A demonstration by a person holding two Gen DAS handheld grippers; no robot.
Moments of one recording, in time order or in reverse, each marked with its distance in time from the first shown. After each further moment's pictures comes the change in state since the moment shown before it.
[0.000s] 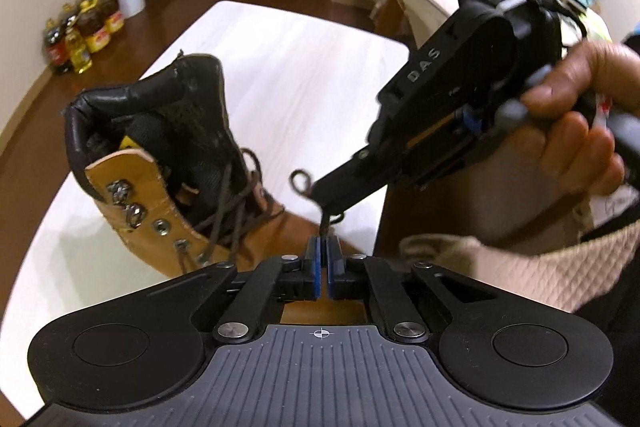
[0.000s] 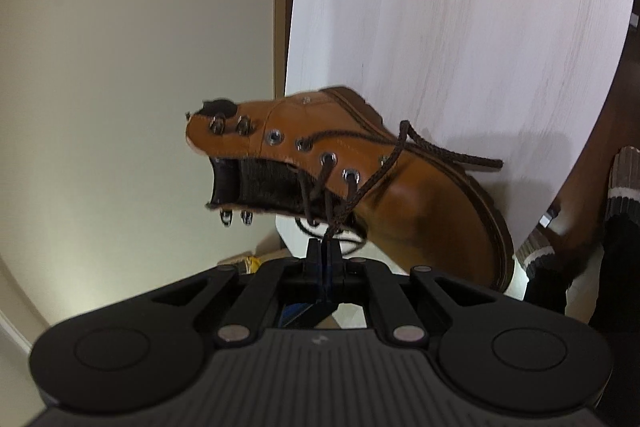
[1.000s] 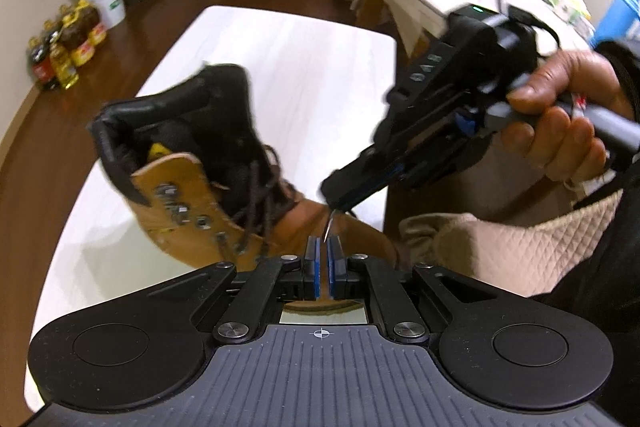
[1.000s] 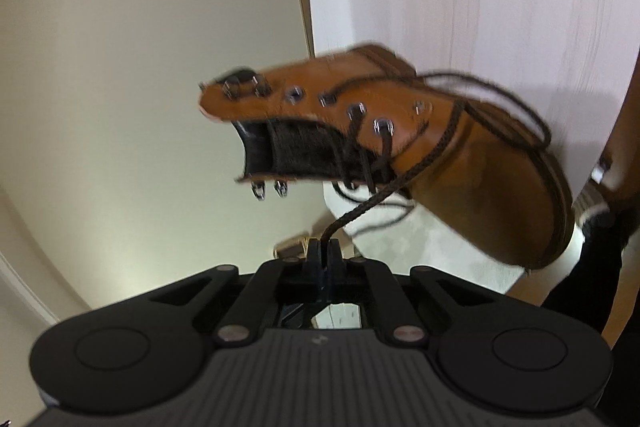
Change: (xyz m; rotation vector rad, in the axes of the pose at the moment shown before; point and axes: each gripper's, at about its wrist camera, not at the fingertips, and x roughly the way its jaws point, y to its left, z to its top) left arm -0.030 0.032 0.007 0.048 0.012 -0.028; right arm 0.014 -0.010 -0.016 0.088 0.015 0.180
